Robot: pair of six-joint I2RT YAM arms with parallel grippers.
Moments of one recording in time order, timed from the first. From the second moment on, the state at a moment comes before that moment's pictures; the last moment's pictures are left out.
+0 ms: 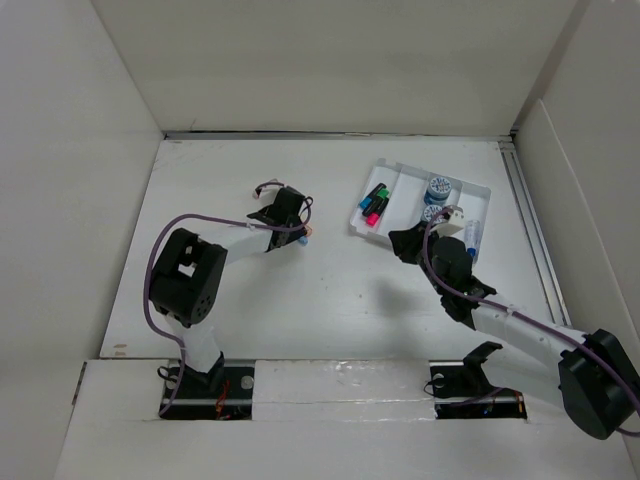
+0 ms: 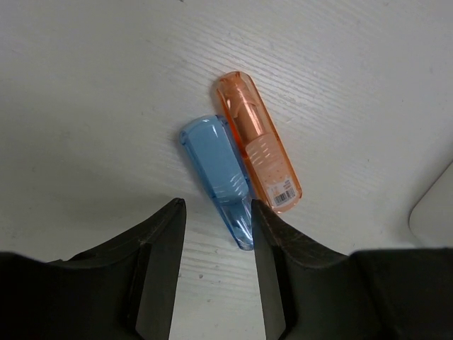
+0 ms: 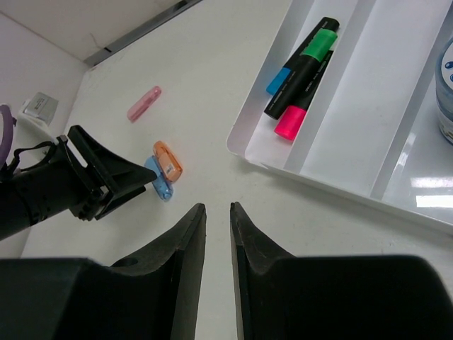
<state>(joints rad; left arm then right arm) -0.51 1.76 1.03 -0.17 -0.33 -0.85 0.56 1.04 0.40 0.46 0.25 0.70</state>
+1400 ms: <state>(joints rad) -0.53 1.79 1.14 -0.27 -0.34 -0.80 0.56 1.05 0.41 0.46 0.24 0.70</state>
